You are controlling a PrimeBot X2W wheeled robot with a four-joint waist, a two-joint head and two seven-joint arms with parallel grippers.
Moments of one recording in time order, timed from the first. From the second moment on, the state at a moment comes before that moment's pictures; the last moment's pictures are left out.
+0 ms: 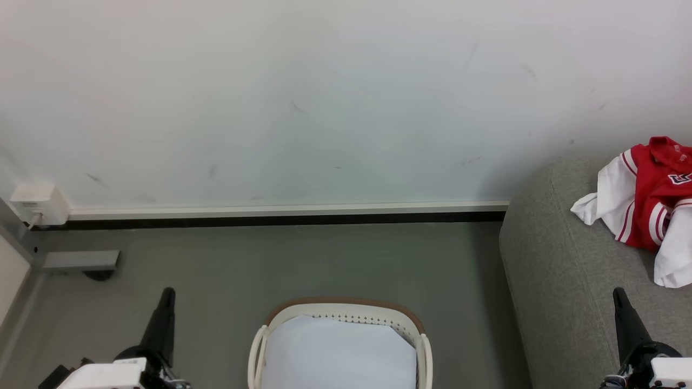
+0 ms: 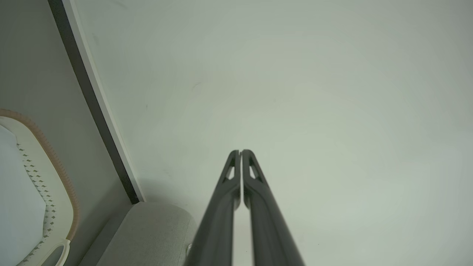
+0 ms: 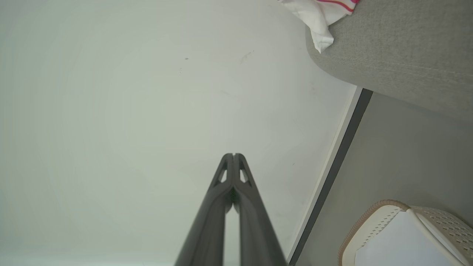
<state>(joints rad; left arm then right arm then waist) -0.11 0.05 0.11 0.25 -1.61 -0.13 0.11 -0.10 -0.05 -0.11 0.25 1.61 0.13 0.11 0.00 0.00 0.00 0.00</state>
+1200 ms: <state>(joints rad) -0.11 0.05 0.11 0.25 -1.61 -0.13 0.11 -0.10 -0.05 -0.11 0.25 1.61 0.13 0.11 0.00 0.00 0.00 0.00</state>
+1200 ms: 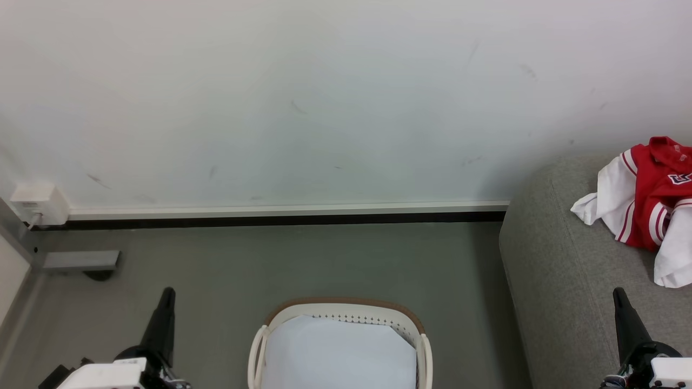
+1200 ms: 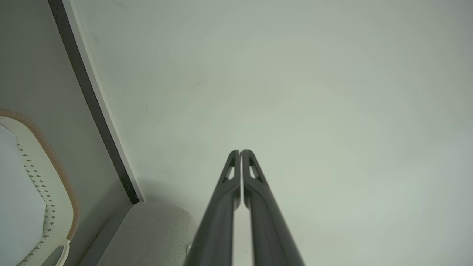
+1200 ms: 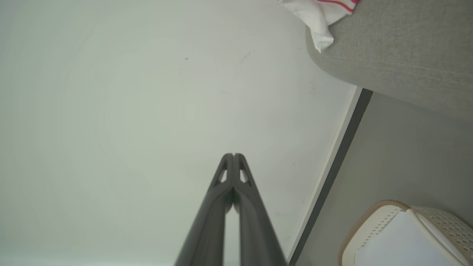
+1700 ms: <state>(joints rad) -0.11 0.05 0.11 0.25 -1.61 -0.13 0.11 -0.10 -0.05 -0.11 0.25 1.61 0.13 0.11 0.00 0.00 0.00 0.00</state>
